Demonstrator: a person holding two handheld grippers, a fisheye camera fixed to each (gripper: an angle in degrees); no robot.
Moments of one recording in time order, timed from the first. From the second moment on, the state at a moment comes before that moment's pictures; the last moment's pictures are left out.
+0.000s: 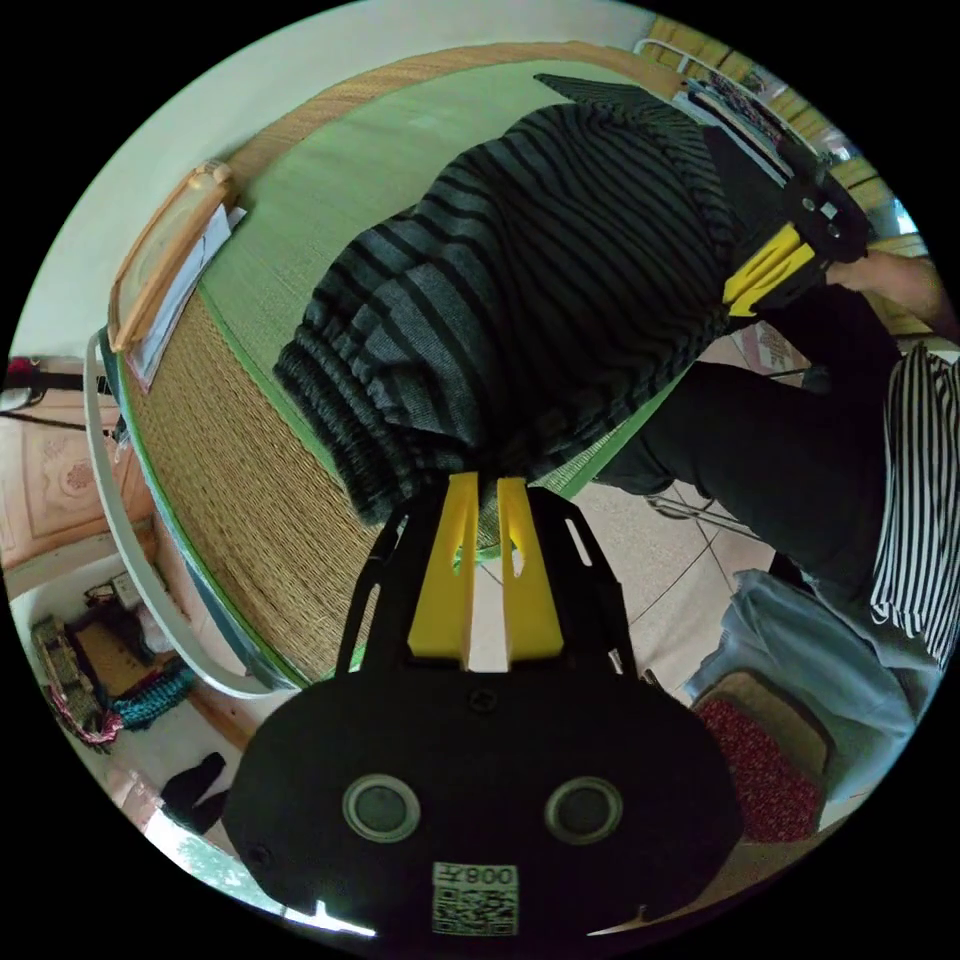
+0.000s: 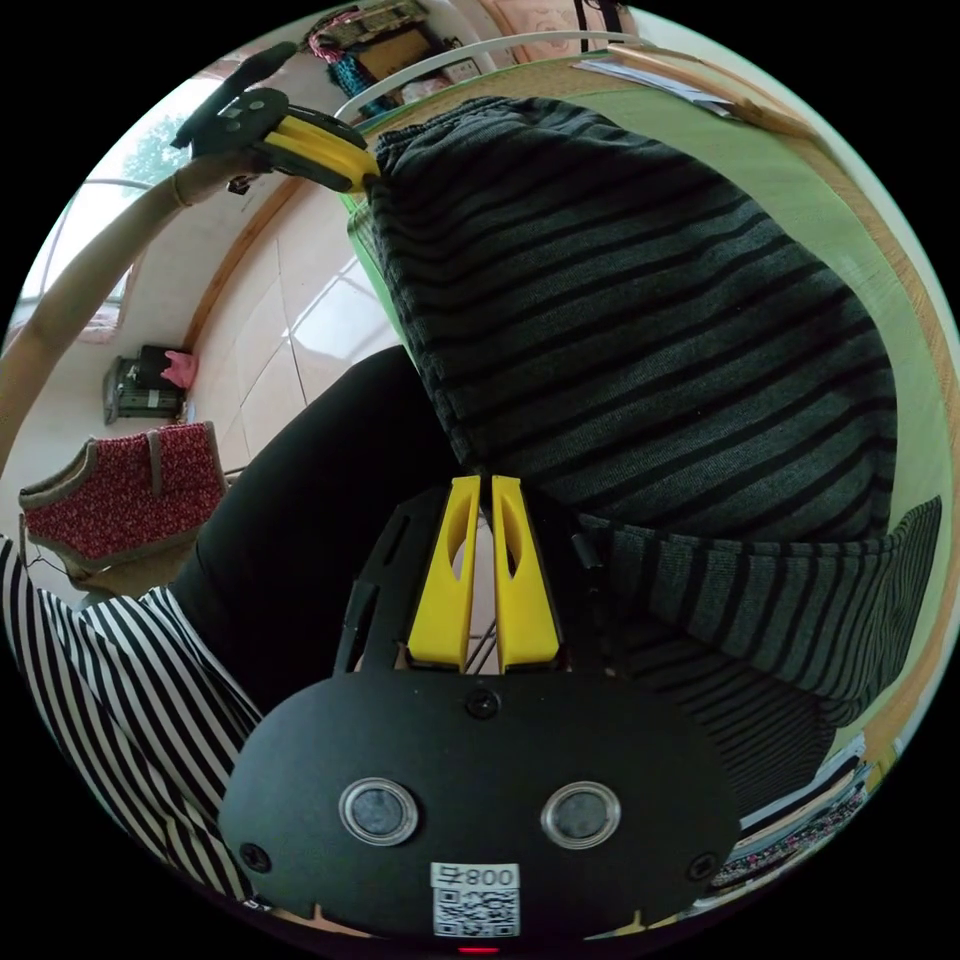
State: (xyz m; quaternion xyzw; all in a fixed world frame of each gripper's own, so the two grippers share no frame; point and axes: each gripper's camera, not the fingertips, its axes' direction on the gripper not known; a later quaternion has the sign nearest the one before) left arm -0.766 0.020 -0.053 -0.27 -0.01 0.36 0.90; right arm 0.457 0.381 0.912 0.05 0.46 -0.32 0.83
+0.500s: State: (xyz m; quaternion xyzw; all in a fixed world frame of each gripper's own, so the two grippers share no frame) left arm -0.905 0.031 -0.057 -0.14 0.15 0.07 0.98; right arm 0.476 0.375 0.893 0.06 0.44 -0.31 0.84
